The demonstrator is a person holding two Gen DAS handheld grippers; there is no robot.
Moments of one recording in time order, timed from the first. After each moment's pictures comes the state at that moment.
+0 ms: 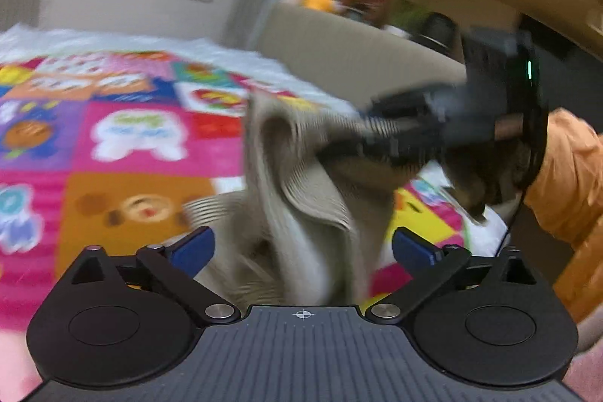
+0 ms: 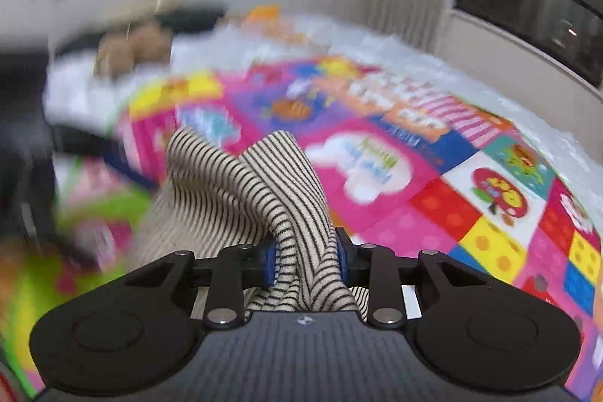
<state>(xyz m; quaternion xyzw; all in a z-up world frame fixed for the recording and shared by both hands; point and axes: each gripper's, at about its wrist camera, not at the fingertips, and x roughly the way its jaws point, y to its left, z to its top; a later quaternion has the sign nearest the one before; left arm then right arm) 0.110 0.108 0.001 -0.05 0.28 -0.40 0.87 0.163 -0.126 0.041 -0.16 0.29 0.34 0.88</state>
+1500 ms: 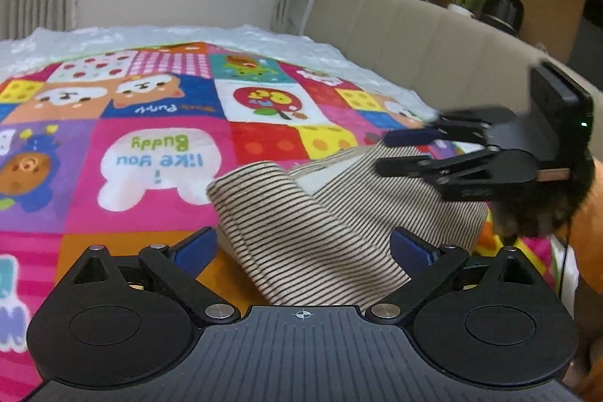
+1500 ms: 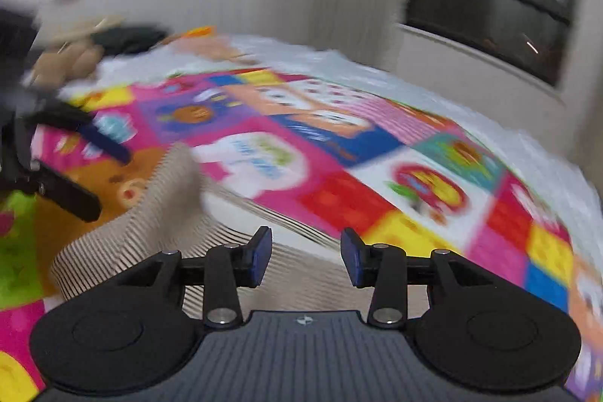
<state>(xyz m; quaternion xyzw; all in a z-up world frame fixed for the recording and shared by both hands) 0.215 0.049 -0.014 -0.02 0.32 -0.30 0.90 0.253 -0.199 -0.014 -0.19 0.25 0.28 0.91</state>
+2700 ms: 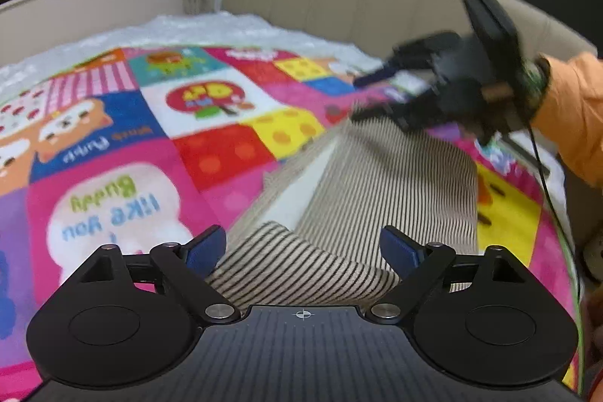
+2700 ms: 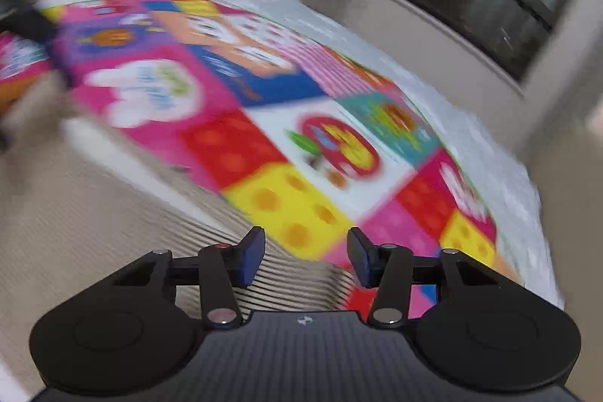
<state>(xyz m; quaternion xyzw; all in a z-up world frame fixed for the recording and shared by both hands) 0.287 0.015 -0.022 0.09 0.33 -0.42 0.84 0.319 -0.254 -0.024 -0.26 0.31 0.18 0.90</state>
